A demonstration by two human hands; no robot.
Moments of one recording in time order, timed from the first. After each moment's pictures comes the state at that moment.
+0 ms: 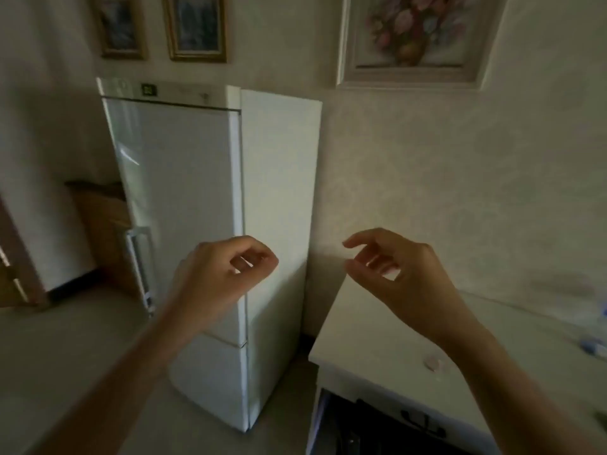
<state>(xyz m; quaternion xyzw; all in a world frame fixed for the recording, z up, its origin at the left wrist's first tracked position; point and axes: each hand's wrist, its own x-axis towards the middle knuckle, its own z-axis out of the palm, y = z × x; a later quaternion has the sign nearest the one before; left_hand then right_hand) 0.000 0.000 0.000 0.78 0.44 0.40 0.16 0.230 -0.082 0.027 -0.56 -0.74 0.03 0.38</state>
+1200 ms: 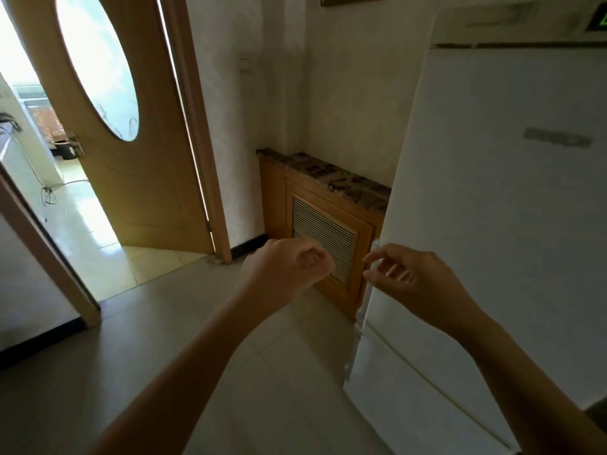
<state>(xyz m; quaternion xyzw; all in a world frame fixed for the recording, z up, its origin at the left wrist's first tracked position) -0.516 0.347 -0.071 0.74 0.57 0.32 0.16 -0.293 0.371 -0.070 -0.49 -0.82 0.17 0.25</state>
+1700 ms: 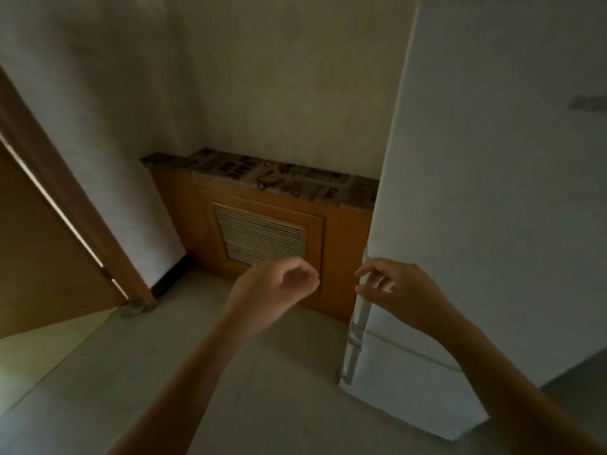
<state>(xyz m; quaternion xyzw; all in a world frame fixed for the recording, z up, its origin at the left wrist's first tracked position) -0.599 0.571 -0.114 0.83 0.42 0.22 0.30 -0.372 0.515 -0.132 -0.68 -0.67 0.18 0.24</state>
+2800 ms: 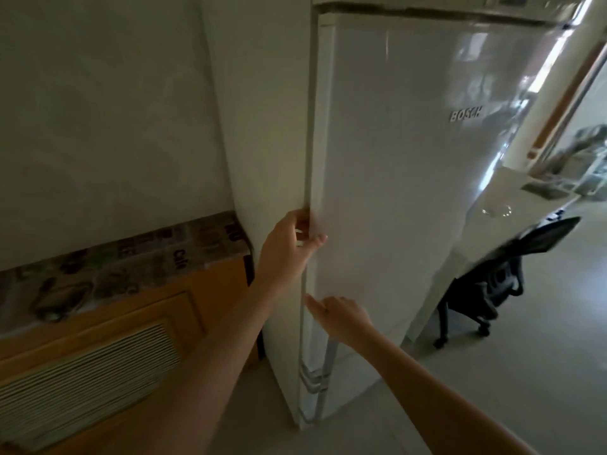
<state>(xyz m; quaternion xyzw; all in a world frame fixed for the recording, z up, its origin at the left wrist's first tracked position) -0.409 0.810 -0.115 0.86 0.07 0.25 0.44 -0.394 0.686 -0.188 -0.94 -0.18 0.21 0.21</state>
